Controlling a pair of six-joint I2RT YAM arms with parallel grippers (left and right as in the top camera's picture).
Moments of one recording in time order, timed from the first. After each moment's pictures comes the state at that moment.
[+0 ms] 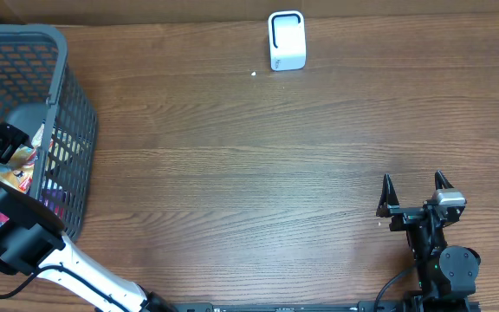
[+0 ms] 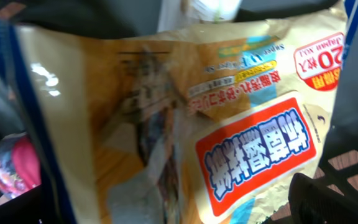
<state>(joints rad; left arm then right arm) 0.79 2.21 2.16 -1.48 0.04 -0.29 0.03 0.01 0.02 -0.03 -0.03 0.07</state>
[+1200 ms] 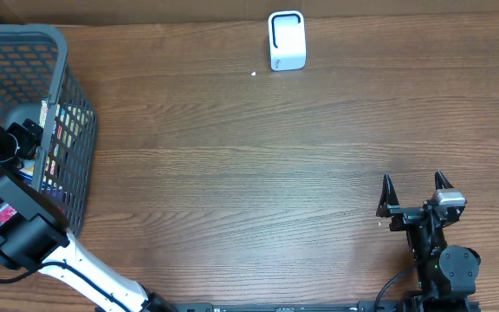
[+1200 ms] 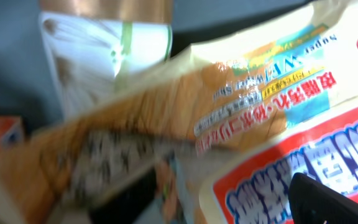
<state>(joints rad) 0.75 2.21 1.89 -1.10 0.08 -0.25 0.03 0.01 0.02 -0.03 -0.03 0.07</state>
